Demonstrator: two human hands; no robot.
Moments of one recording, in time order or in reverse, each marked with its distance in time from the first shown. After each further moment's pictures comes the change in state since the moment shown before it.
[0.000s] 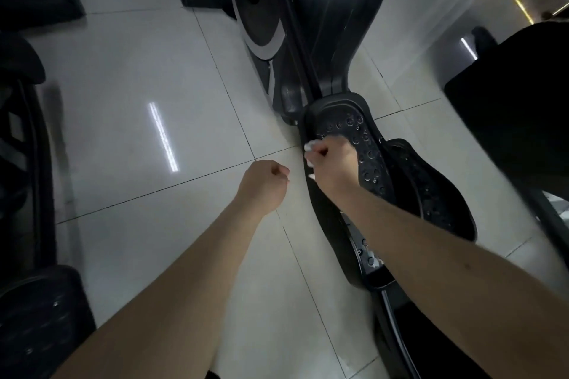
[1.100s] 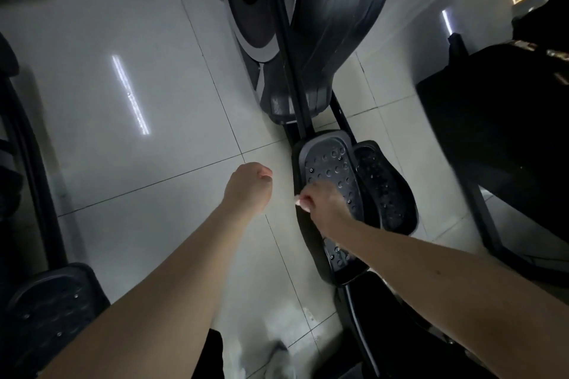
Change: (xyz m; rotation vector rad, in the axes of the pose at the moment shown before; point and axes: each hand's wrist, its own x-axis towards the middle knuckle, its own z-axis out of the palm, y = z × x) left_hand 0.000 0.080 -0.080 0.064 -0.130 -0.063; right_hand -0.017 -0.062 -0.064 -0.548 -0.541 -0.074
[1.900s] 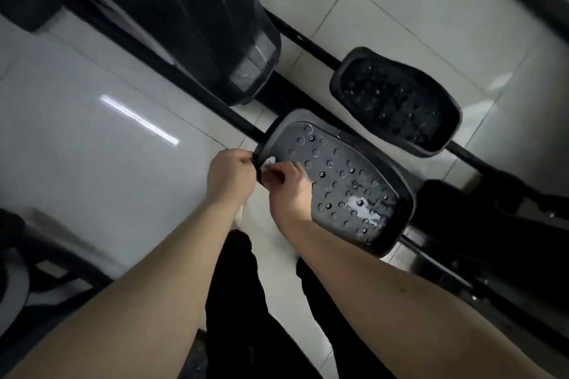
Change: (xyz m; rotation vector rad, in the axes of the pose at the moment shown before) left_hand 0.128 0.103 0.057 0.555 -0.075 -0.021; right_hand 0.085 -0.017 0.008 1.143 0.477 0.682
